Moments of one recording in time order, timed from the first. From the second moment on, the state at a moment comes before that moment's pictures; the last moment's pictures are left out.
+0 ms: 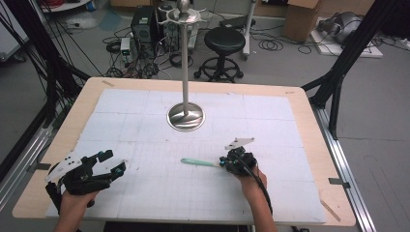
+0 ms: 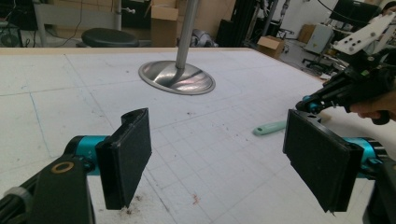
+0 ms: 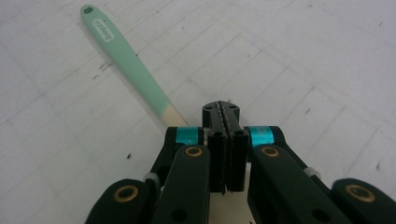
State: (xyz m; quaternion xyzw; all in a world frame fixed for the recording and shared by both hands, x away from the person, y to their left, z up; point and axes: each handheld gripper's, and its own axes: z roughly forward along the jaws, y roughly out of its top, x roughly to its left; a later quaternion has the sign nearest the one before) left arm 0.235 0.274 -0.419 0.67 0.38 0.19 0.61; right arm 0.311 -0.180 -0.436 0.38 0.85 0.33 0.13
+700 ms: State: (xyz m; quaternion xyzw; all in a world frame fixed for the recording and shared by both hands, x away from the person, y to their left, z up) left arm 0.235 0.271 -0.420 0.67 0.38 0.19 0.61; right arm 0.279 -0.135 -0.428 0.30 0.86 0.40 0.09
